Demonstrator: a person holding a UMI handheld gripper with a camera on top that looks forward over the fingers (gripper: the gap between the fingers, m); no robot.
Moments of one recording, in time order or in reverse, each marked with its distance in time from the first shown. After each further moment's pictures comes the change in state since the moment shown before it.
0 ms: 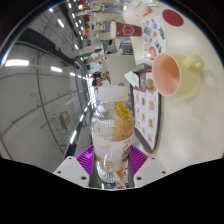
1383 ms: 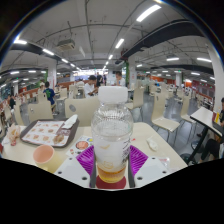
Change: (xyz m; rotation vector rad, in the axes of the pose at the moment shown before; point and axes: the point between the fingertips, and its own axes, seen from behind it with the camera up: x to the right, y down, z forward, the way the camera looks) arm 0.055 -0.355 -0.127 0.234 0.587 -1.586
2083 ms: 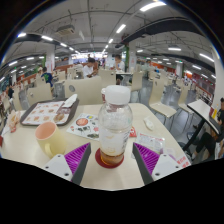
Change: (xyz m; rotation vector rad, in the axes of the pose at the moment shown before) arm 0.007 0.062 -0.050 -0.194 0.027 -0.033
